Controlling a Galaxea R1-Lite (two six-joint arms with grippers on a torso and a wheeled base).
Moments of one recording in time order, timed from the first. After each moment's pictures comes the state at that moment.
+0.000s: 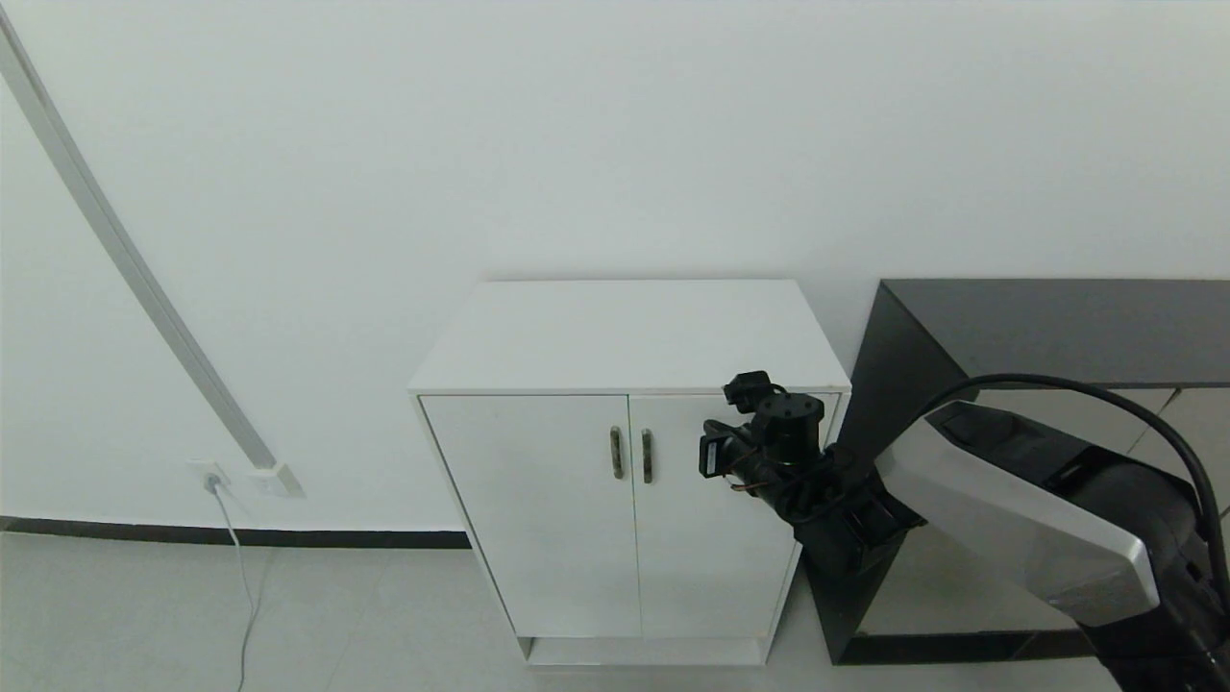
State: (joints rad) left arm 0.00 0.00 0.00 0.00 0.02 0.00; right arm 0.55 2.51 -1.38 -0.99 -0.14 0.14
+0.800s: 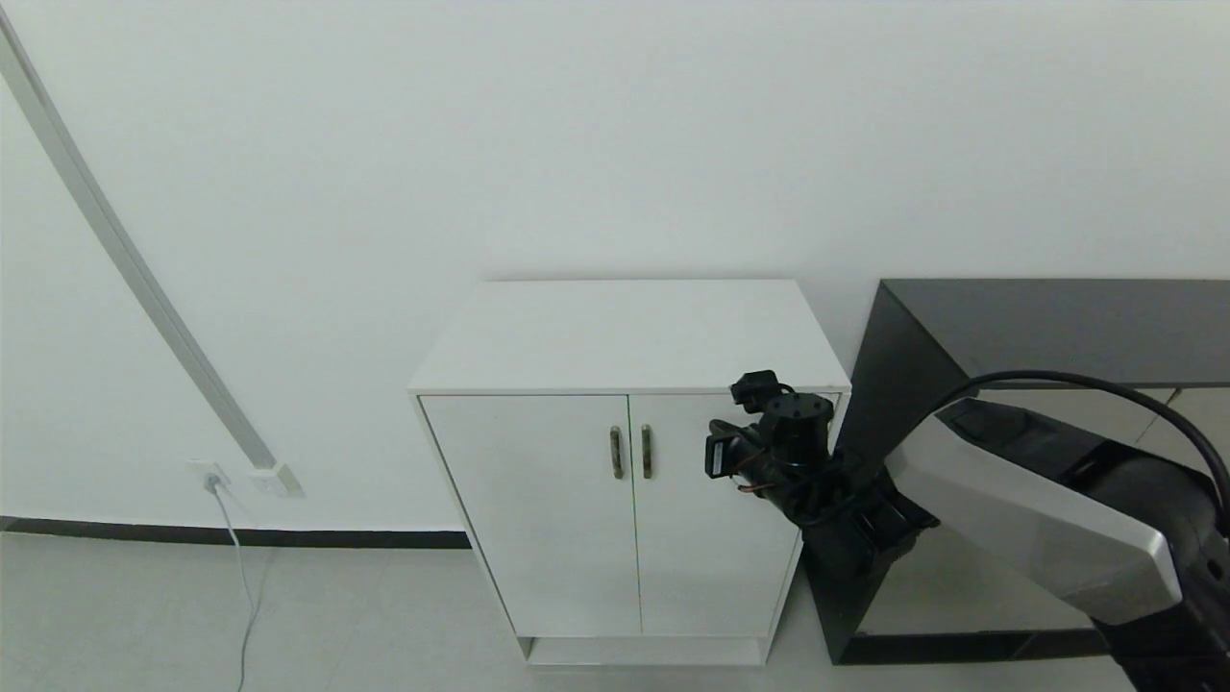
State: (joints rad) left arm 0.00 0.00 0.00 0.00 0.02 0.00; right arm 0.55 2.47 -1.31 -1.02 -0.14 0.14
